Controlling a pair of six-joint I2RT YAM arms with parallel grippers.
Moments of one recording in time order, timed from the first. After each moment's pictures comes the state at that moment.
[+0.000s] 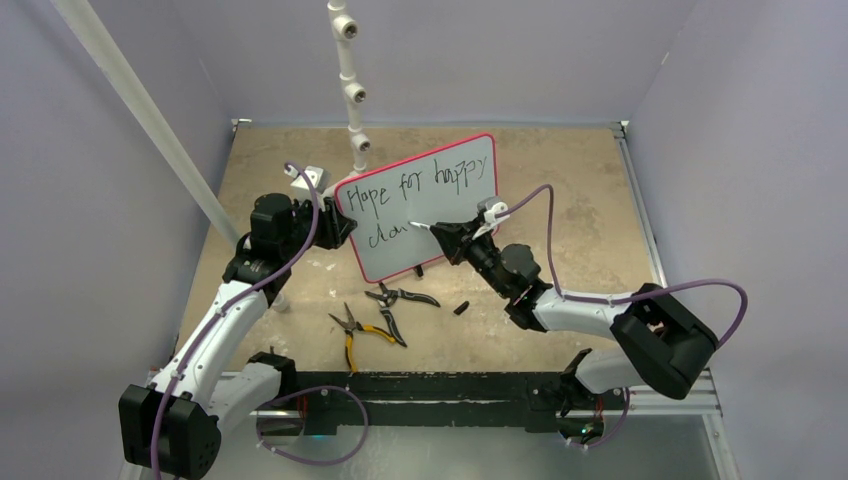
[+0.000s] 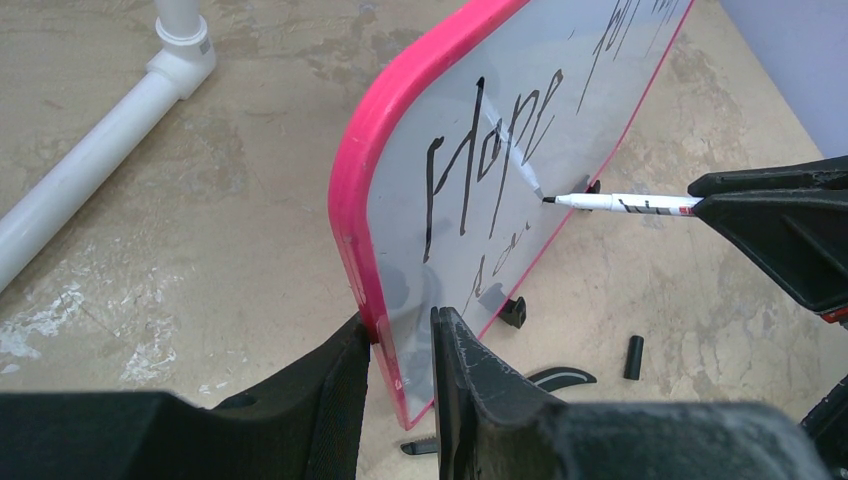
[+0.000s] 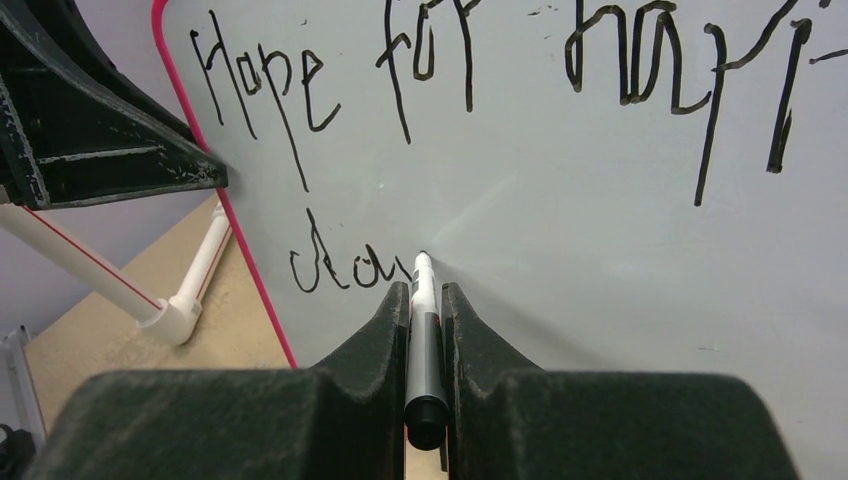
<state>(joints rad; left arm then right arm) -0.23 0.96 0.73 -0.14 0.31 -0.20 0.79 1.37 0.46 1.02 0.12 0.31</state>
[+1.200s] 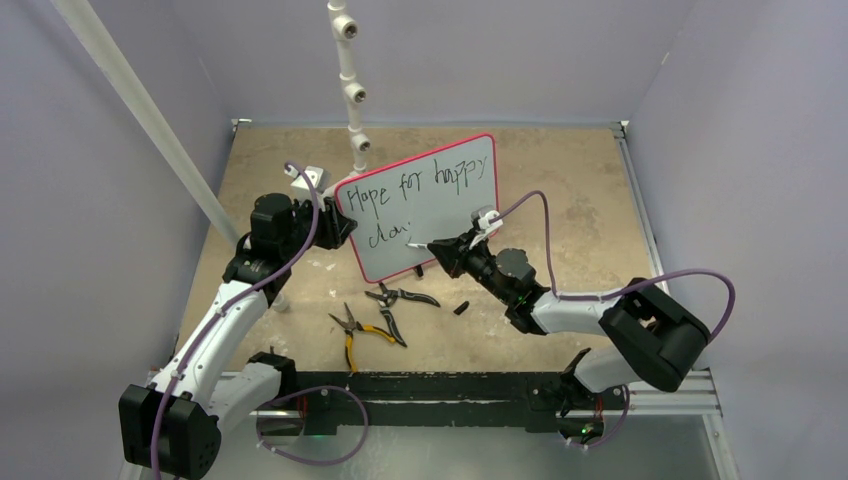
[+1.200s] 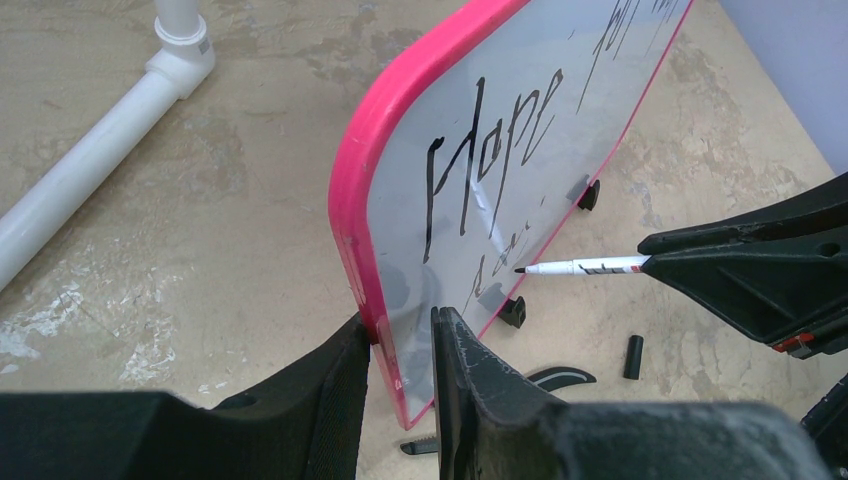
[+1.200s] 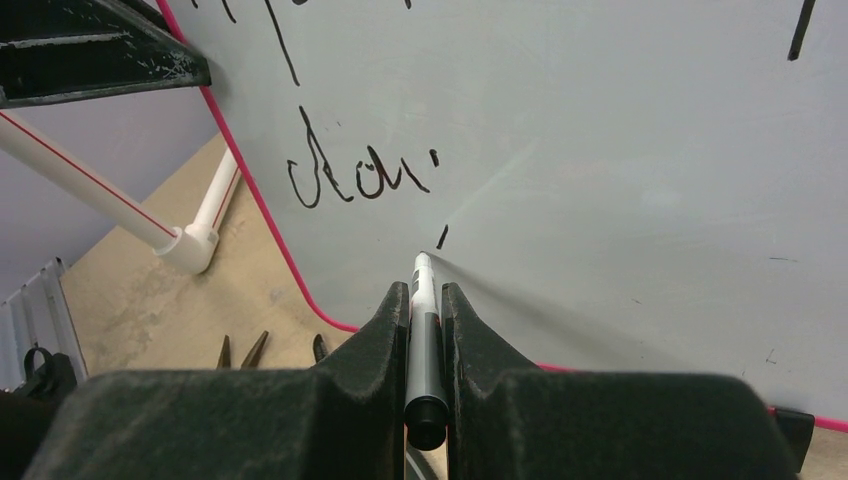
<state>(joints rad) -0.23 0.96 0.73 -0.14 0.32 -0.20 0.78 1.42 0.41 1.00 0.03 0.39</state>
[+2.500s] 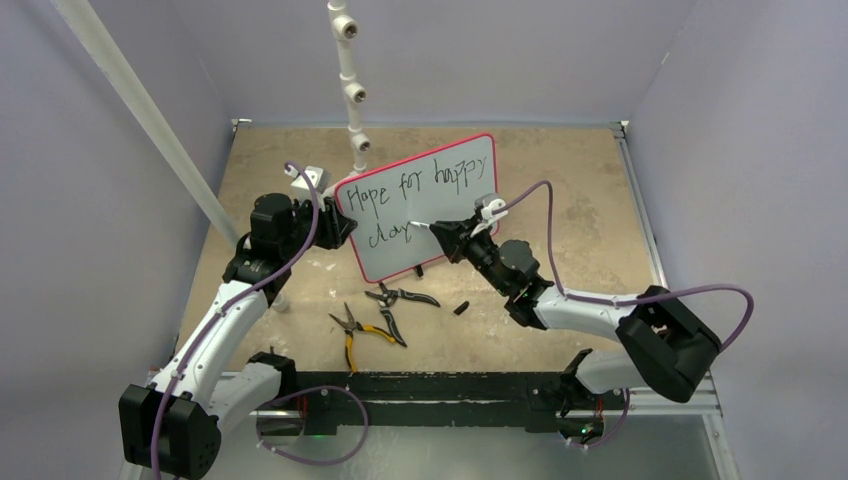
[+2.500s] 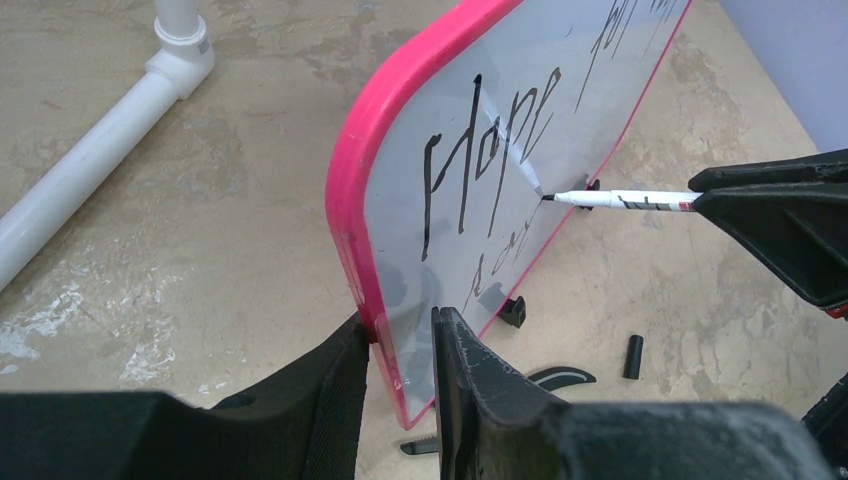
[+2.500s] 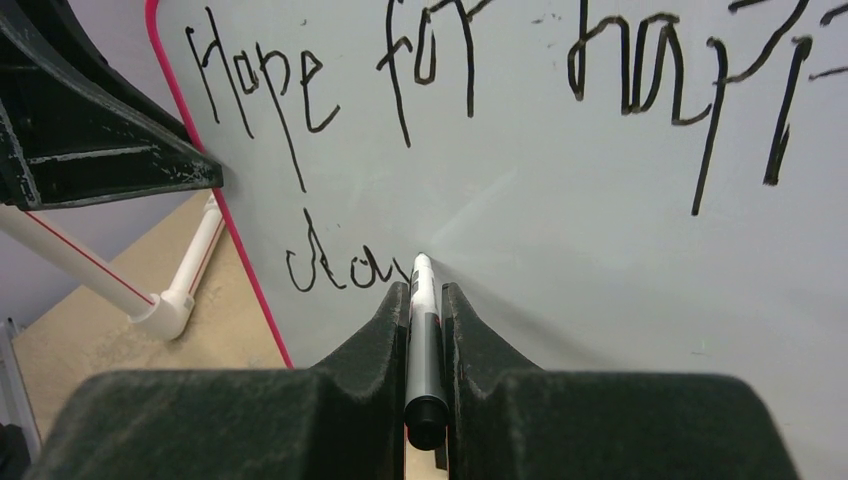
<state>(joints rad) -0.23 0.96 0.73 -0.14 0.32 -0.20 0.79 1.35 0.49 0.94 0.12 0.30</state>
